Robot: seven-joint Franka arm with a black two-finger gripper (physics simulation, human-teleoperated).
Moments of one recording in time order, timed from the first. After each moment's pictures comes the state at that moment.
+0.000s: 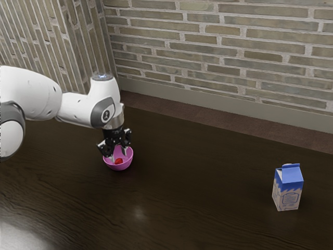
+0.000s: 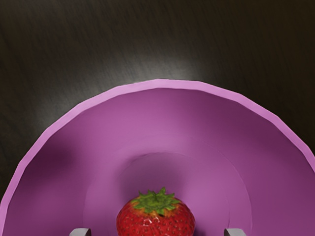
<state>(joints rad) -0.13 0.46 0.23 -1.87 -0.07 2.30 -1.12</state>
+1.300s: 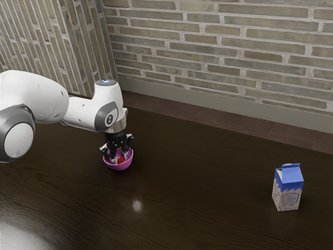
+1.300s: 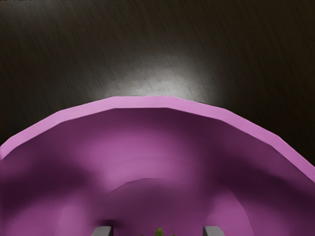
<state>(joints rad) -0.11 0.53 0.22 -1.82 -0.07 2.31 -1.04</state>
